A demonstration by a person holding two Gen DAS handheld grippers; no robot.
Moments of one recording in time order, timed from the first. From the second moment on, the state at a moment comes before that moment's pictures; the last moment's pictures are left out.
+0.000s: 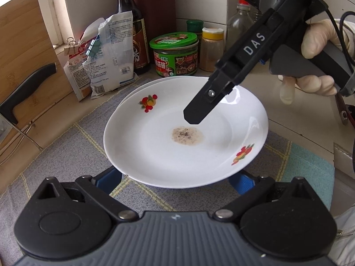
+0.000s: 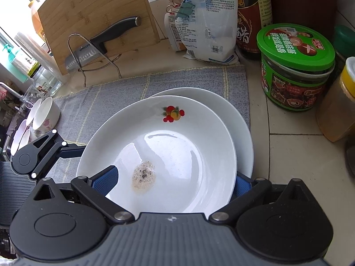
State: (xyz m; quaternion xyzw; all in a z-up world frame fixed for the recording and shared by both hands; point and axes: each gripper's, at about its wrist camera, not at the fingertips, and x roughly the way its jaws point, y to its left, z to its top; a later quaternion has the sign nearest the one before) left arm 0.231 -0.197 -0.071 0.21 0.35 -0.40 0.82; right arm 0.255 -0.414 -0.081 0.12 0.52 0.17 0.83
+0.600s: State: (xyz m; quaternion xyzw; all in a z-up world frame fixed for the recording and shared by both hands) left arm 0.227 -0.199 -0.068 0.21 0.33 -0.39 0.83; right arm 0.242 -0.413 -0.073 0.10 0.51 0.16 0.84
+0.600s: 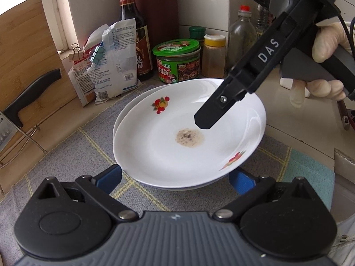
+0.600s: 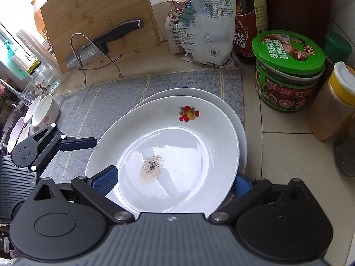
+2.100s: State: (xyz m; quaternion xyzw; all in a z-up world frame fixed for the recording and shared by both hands) left arm 0.173 -0.125 -0.012 0.08 0.25 -0.26 0.93; right arm 0.179 -0.359 -0.026 -0.06 0.36 0.16 0.92
